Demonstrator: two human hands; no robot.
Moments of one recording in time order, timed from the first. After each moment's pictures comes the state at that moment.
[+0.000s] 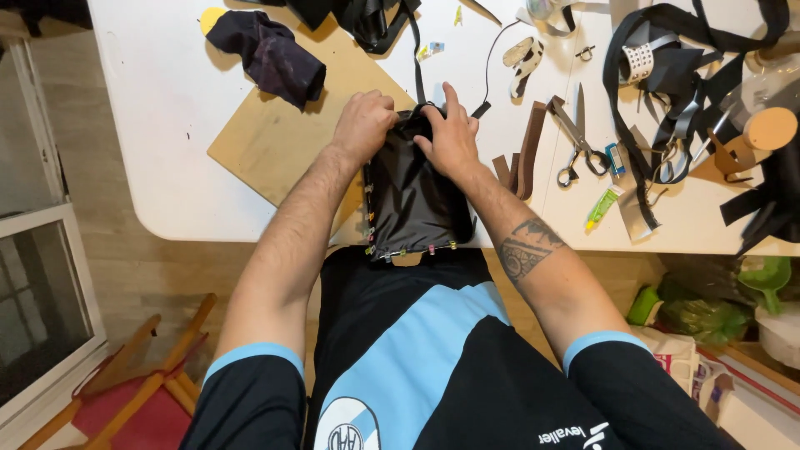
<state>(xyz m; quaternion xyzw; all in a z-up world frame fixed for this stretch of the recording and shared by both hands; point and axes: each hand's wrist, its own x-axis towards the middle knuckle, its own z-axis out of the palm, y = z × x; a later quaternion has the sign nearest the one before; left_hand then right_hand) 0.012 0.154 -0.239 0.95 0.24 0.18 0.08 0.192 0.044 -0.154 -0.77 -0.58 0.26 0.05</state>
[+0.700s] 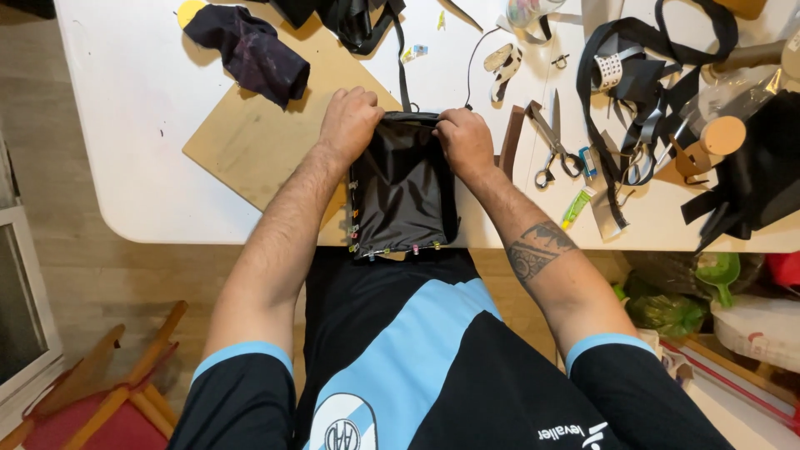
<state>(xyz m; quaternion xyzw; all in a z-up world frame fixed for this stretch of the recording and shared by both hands) 0.018 0.149 -0.249 0.94 0.29 0.16 0.03 0.264 0.016 -0.220 -0.66 -0.74 0.02 0.14</state>
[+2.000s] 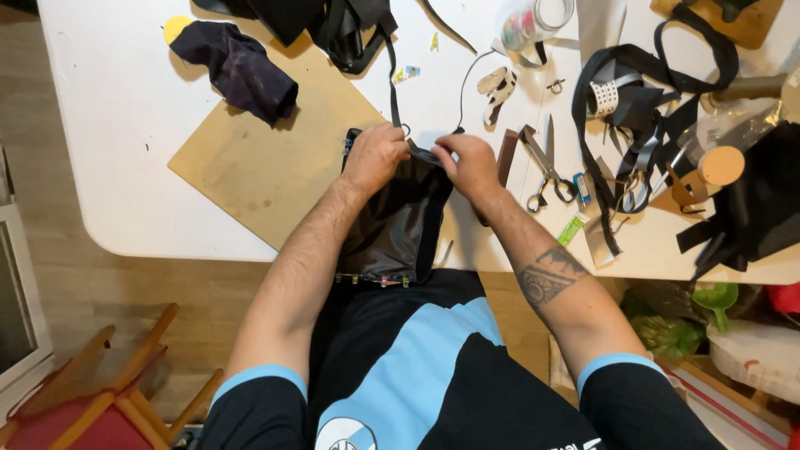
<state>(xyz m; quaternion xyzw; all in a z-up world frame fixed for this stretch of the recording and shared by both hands) 0.073 0.115 -0.236 0.92 0.27 0.21 0.19 0.282 0.023 -0.177 -0.68 -0.67 0.18 0.26</state>
